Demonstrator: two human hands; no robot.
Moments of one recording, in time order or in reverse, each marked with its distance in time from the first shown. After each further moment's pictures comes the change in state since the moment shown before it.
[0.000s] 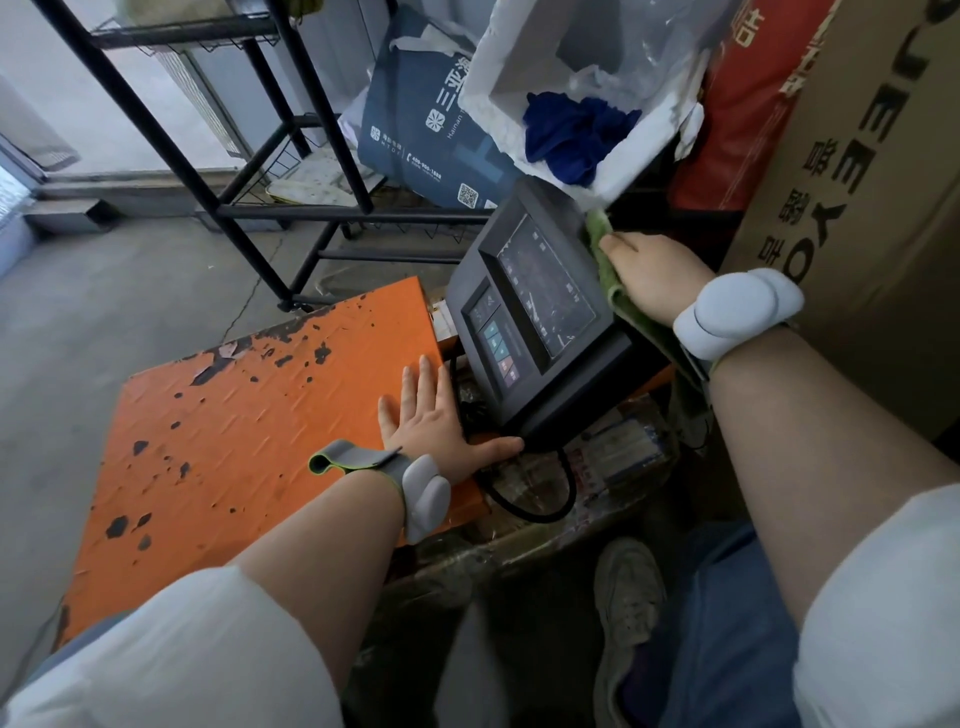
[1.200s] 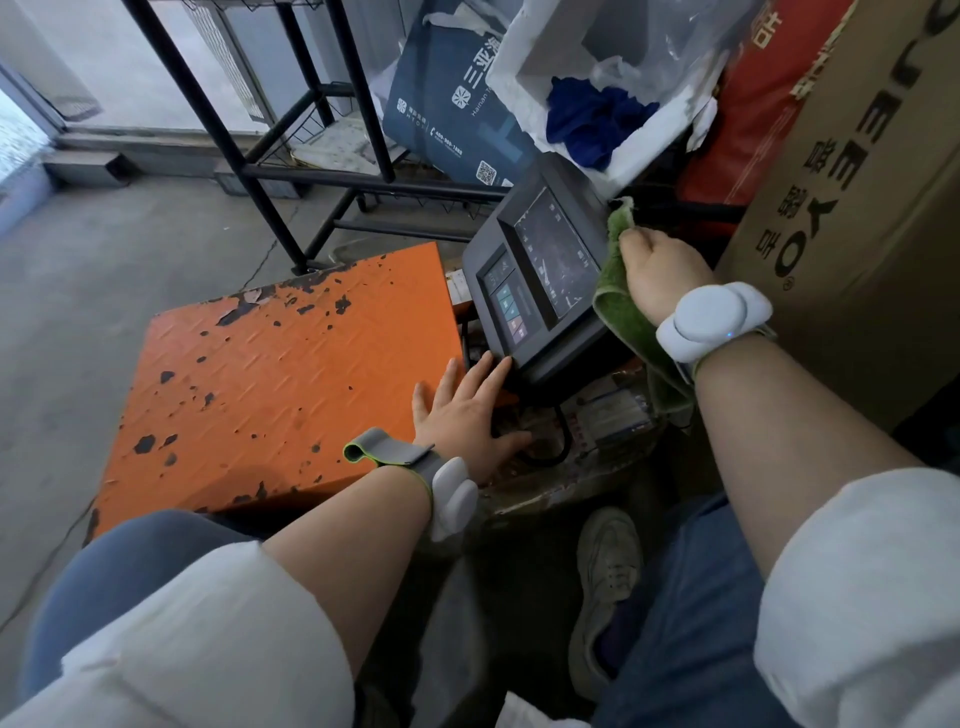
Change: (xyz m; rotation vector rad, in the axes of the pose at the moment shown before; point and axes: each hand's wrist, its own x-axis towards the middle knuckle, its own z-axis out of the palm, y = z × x) left_hand -0.054 0.016 0.020 -0.103 0.119 0.169; right_hand -0.034 0.002 0.014 0.050 0.181 0.108
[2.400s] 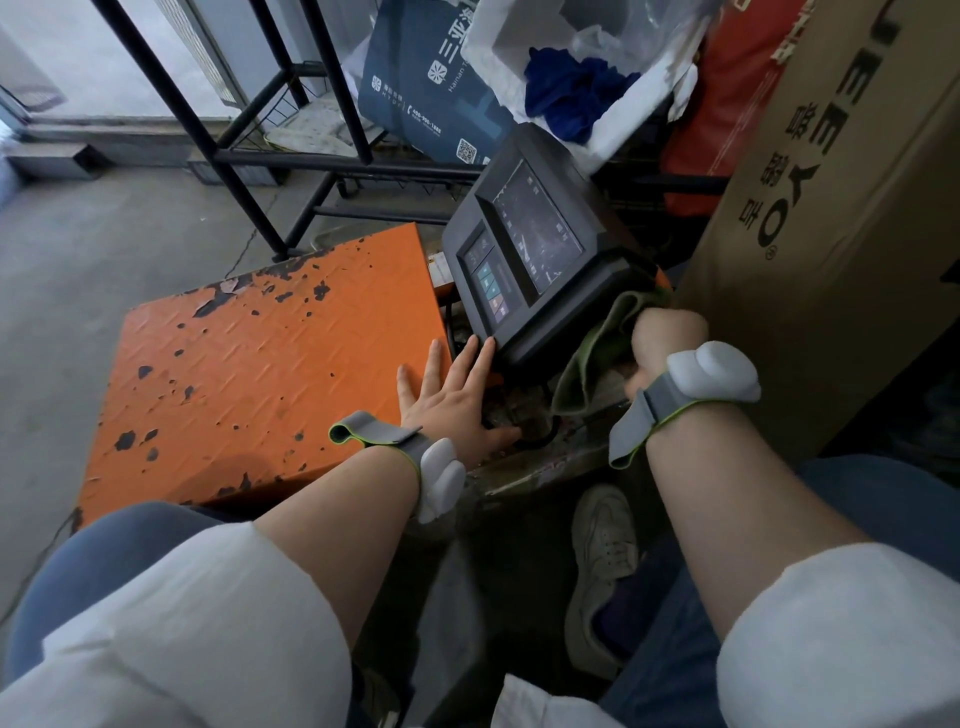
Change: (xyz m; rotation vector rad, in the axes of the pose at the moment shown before) left_hand 0.000 0.002 0.007 0.138 -0.060 -0.010; right_hand -0.042 0.040 0.042 1.044 0.186 0.528
